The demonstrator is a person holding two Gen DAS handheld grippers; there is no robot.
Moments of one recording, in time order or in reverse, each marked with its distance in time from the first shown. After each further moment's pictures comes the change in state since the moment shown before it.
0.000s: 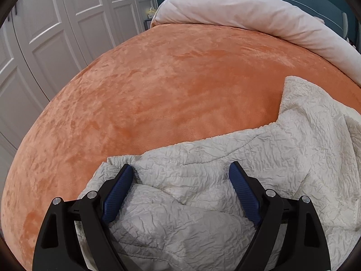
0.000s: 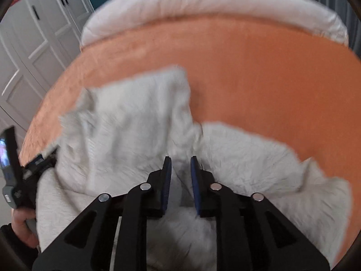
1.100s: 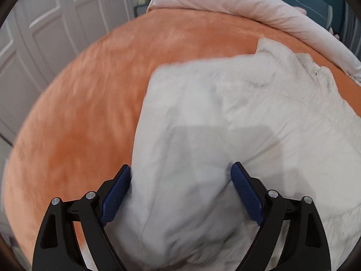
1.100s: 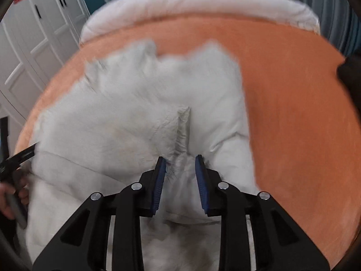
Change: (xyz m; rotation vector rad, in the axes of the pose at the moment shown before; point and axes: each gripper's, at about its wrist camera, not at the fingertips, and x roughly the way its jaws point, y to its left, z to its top) left arm -0.086 0.068 -0.110 0.005 0.087 -0.147; right arm -0.097 -0.057 -0.142 0.039 0.057 -0.043
